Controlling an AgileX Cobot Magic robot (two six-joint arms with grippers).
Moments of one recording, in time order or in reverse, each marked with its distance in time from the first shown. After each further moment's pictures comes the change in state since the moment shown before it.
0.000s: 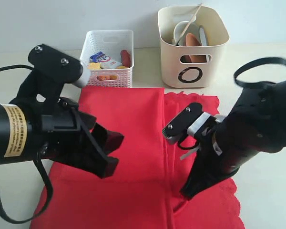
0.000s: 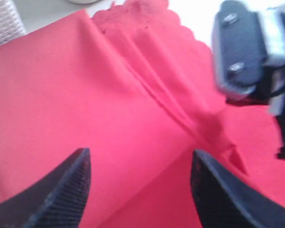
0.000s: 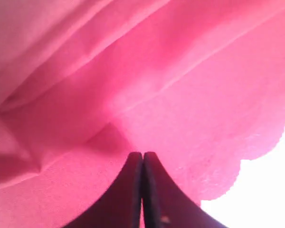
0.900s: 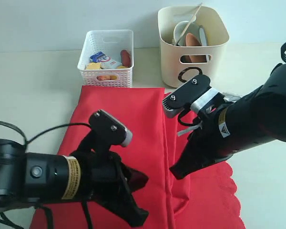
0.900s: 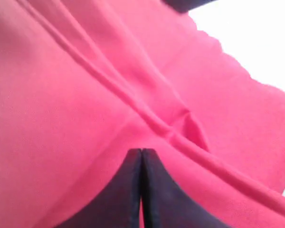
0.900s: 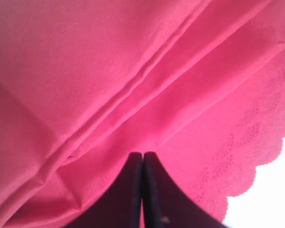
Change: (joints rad) left arm 0.032 0.362 0.120 0.045 -0.558 -0.007; right arm 0.000 -0.171 0.000 0.067 -0.078 -0.002
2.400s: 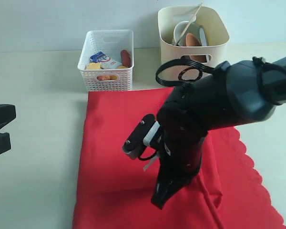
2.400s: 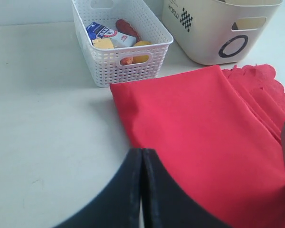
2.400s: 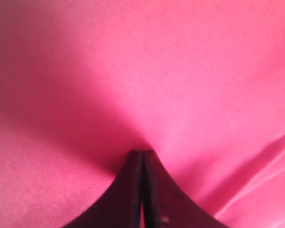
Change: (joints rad) left arm 0.445 -0.789 0.227 0.066 0.339 -0.078; right arm 0.115 0.410 -0.250 -0.039 0.286 -0.112
